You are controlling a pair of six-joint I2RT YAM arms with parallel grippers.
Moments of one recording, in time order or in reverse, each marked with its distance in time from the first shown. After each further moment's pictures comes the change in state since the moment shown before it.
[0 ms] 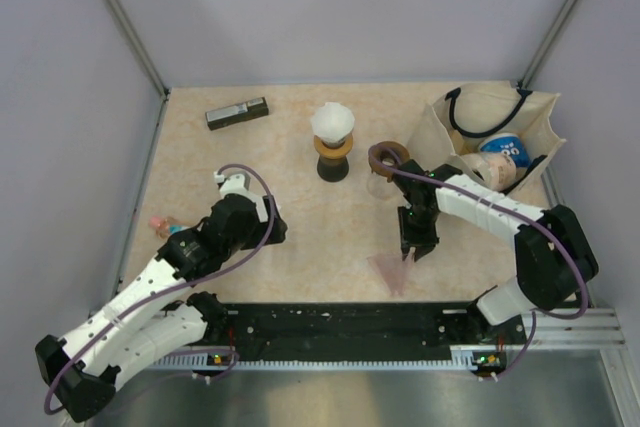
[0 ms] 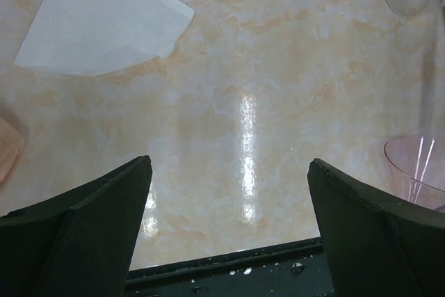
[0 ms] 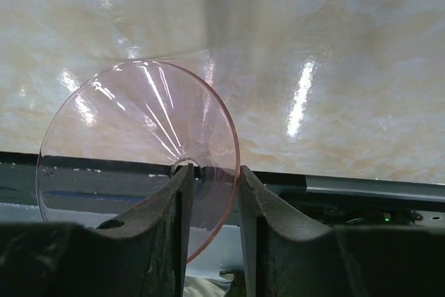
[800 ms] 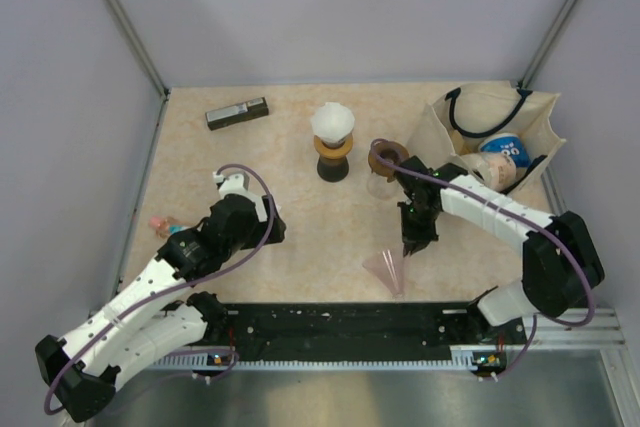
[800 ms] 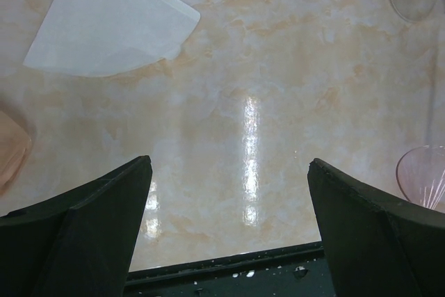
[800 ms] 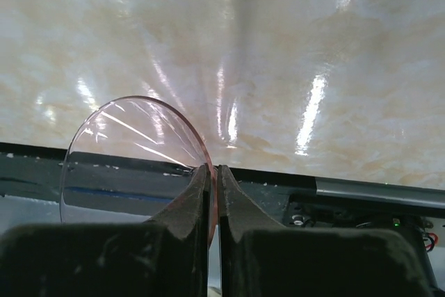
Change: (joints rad) left arm 0.000 -0.002 0.000 -0.002 -0.022 0.000; right arm 0.000 -0.034 0.002 0.009 -0.018 0.016
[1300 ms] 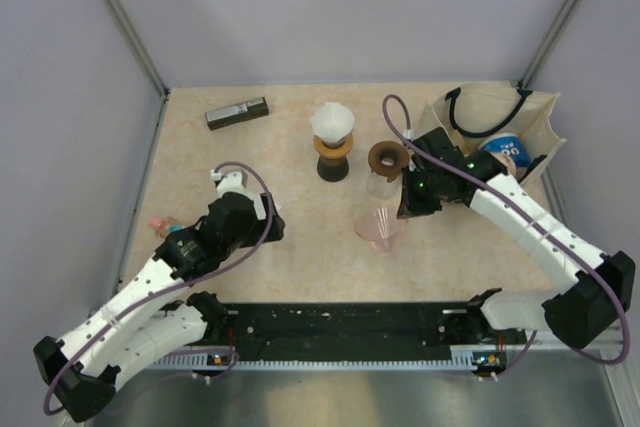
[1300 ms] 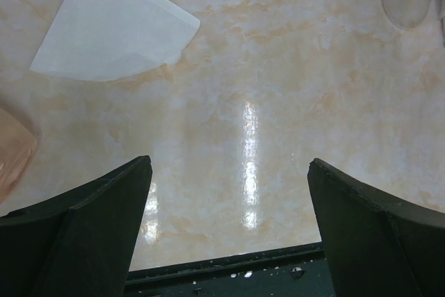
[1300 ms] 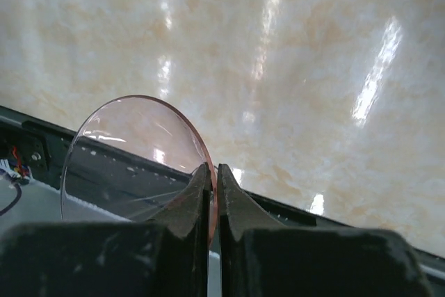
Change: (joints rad) left arm 0.000 -0.001 0.018 -0.020 -0.015 0.000; right arm 0.000 -0.184 0.199 0.003 0.008 -0.106
